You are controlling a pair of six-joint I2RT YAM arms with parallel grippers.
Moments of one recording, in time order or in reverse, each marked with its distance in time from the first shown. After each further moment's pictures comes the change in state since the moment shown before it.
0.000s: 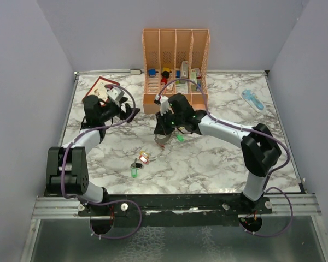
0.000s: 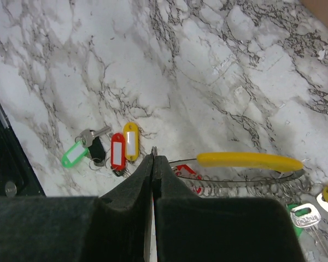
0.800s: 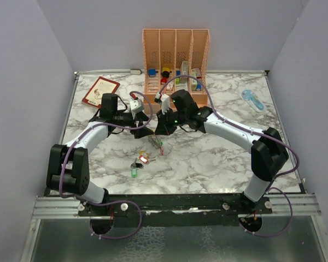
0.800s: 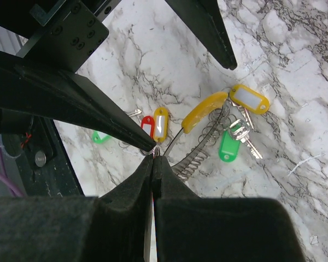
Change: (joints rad) left arm -0.171 0.029 0.176 -0.690 0.379 0.389; right arm 0.000 -0.098 0.040 -0.142 -0.098 -0.056
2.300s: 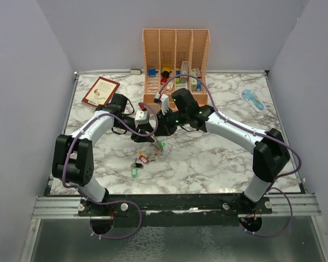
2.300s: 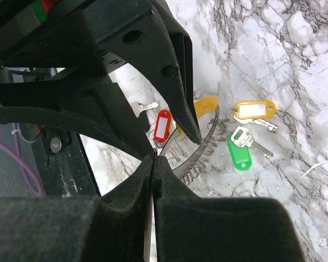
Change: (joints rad) left arm -0.064 0.111 0.203 -0.684 0.108 0.709; right arm 0.000 -0.019 0.022 -0.047 -0.071 -0.025
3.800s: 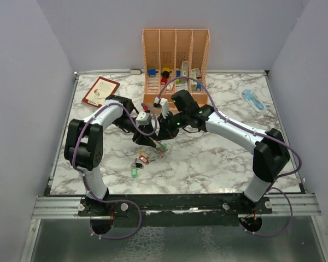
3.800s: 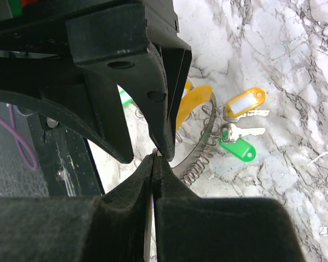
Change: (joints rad) left arm -0.039 0.222 0.230 -0.649 0.079 0.562; right arm 0.000 0.000 0.007 -0.100 -0.036 -0.093
